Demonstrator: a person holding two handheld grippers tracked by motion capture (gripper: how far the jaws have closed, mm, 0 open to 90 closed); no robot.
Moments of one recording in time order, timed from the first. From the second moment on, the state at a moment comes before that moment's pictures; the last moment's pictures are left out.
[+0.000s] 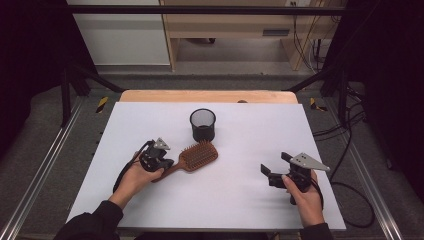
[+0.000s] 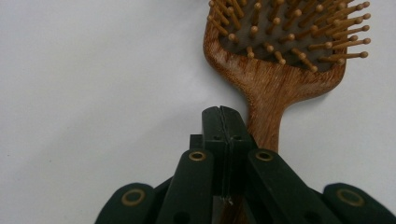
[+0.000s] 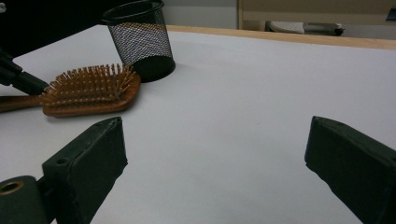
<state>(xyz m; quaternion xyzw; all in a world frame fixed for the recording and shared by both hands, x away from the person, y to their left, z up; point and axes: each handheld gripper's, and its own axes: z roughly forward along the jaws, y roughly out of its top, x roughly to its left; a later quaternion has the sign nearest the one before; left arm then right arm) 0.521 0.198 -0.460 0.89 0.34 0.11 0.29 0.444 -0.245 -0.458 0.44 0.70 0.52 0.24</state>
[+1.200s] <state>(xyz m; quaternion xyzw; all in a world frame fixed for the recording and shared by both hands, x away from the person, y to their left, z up) 0.520 0.177 -0.447 0.91 0.30 0.11 0.26 0.445 -0.243 -0.459 0.43 0.70 0.52 0.23</state>
